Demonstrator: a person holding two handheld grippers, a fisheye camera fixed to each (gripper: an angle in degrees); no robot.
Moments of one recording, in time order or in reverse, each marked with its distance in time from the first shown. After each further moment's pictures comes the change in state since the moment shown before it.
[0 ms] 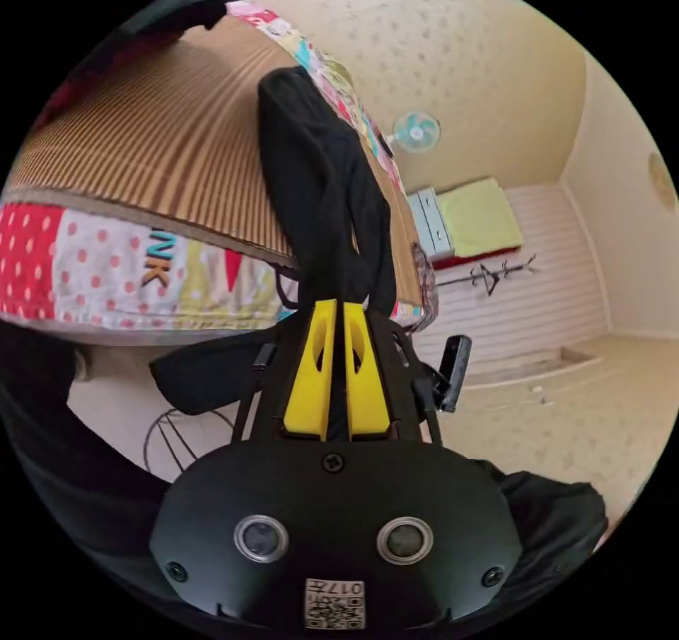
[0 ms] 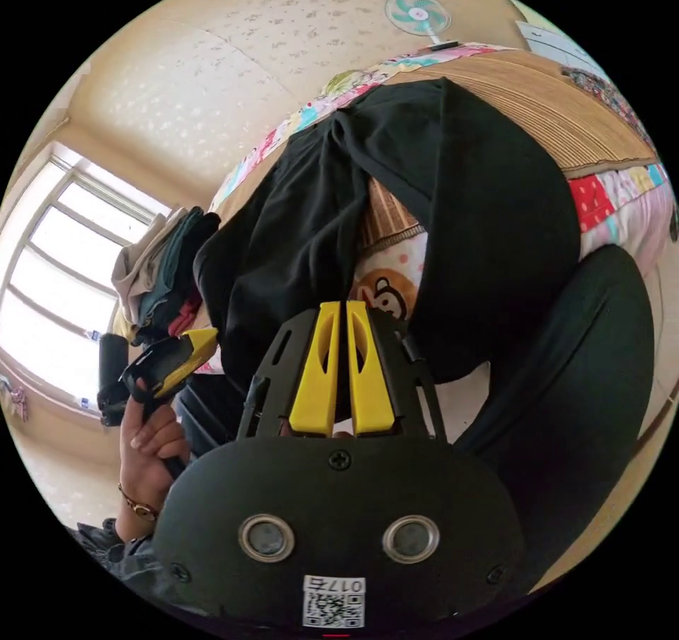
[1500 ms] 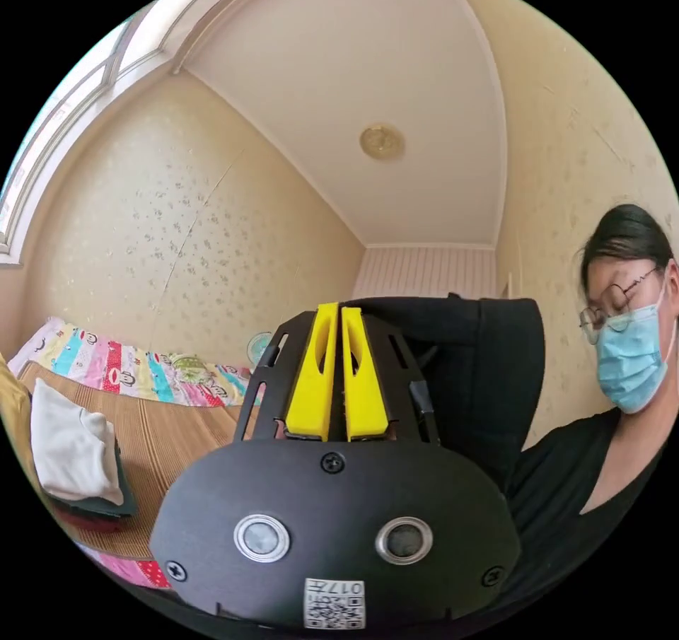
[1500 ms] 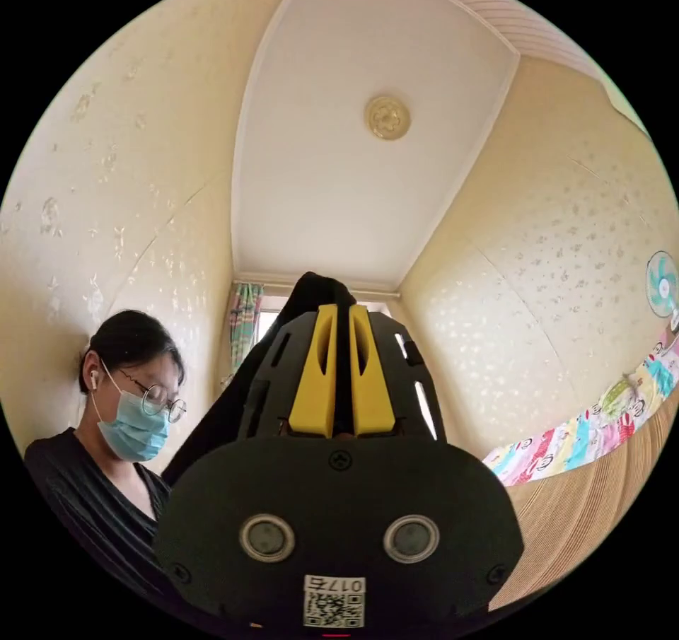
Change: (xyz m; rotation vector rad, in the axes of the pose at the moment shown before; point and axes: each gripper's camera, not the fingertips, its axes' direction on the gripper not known) left arm 0.422 0.137 -0.369 0.901 0.055 0.729; right arm -0.038 -0.023 -0.648 1.115 -1.138 -0.552
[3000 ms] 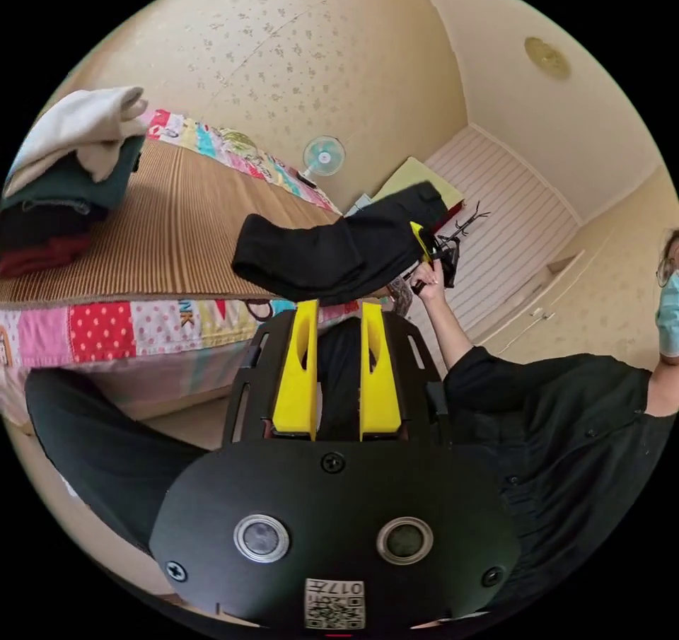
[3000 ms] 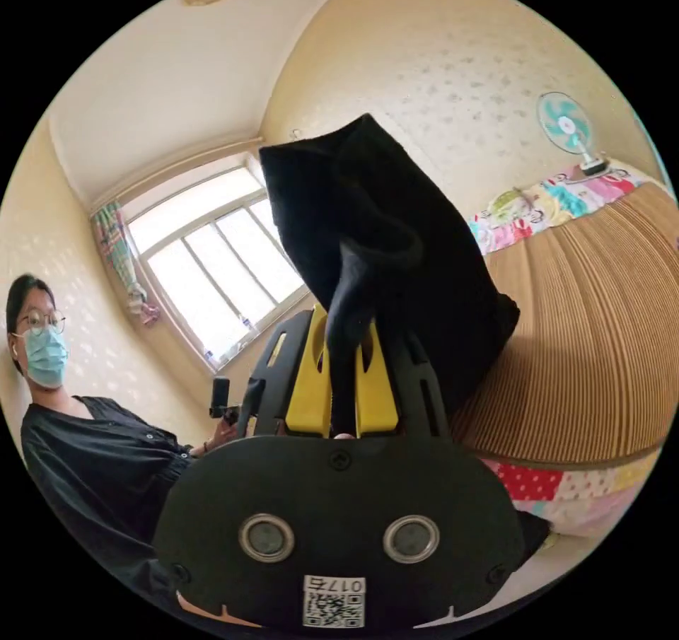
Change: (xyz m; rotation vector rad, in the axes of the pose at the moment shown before) left arm -0.125 0.338 0.010 -0.595 0.051 -0.364; right arm 0.281 0.191 -0.050 -0.731 0.248 0.396
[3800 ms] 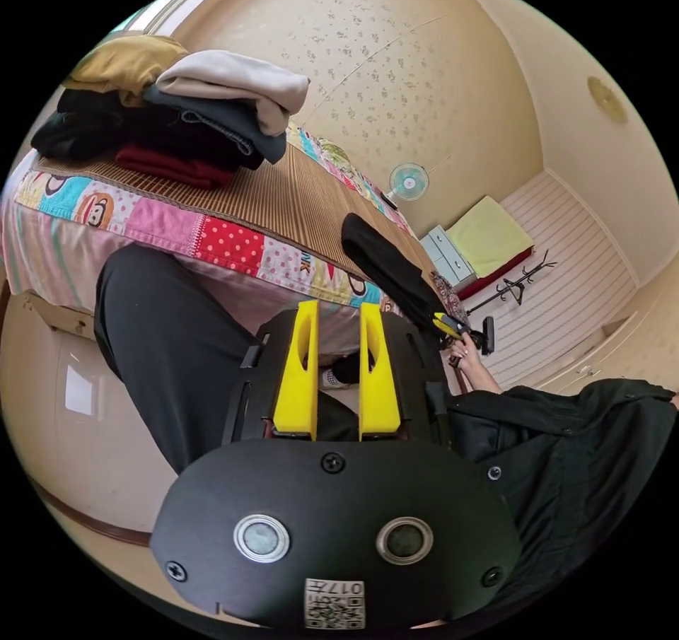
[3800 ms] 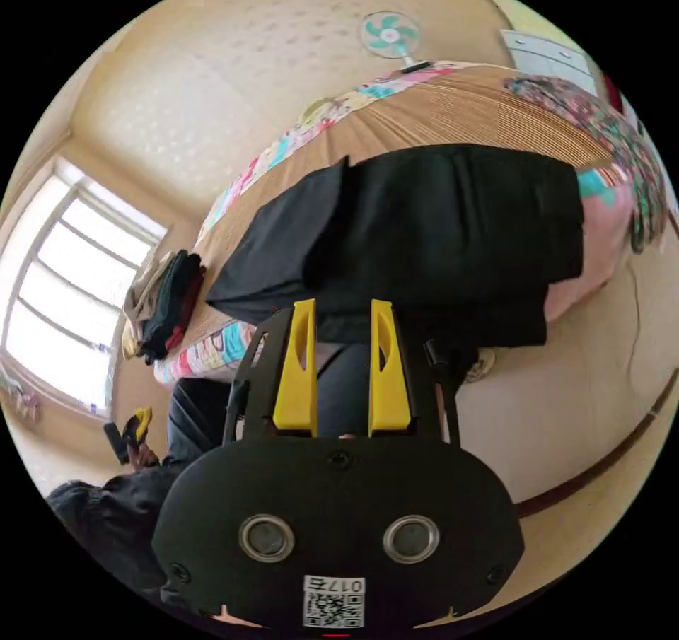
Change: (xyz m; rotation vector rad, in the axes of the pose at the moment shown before) left arm -0.089 0.140 -0.083 0.120 -0.244 -0.329; right arm 0.124 0.161 -0.047 -0.022 0.783 0.681
